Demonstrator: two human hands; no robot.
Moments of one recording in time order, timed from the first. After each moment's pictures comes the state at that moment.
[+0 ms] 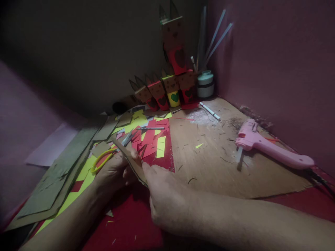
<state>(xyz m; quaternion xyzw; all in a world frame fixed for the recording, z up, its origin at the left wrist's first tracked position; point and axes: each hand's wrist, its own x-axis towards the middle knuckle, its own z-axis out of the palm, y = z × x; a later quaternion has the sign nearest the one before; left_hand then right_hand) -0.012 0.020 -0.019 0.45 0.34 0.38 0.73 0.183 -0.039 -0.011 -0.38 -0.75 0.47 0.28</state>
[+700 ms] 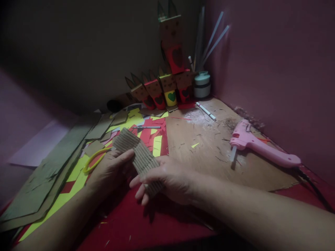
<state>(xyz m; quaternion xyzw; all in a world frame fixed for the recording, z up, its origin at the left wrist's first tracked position) -0.004 0.016 -0.016 0.45 0.45 0.43 0.64 0.182 -0.015 -0.026 -0.20 -0.33 0.86 0.32</state>
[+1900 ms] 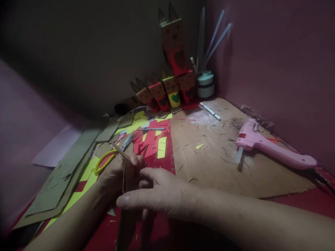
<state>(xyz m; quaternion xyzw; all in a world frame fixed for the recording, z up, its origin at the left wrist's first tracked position) -0.007 0.016 -0.013 0.41 0.40 0.38 0.73 0.180 -0.032 -0.010 -0.21 -0.42 0.84 0.27</state>
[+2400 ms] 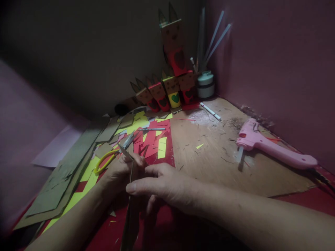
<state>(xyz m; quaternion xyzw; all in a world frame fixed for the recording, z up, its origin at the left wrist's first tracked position) -0.001 0.013 -0.006 0.44 0.42 0.38 0.70 0.179 -0.024 -0.014 -0.22 -0.40 0.84 0.29</state>
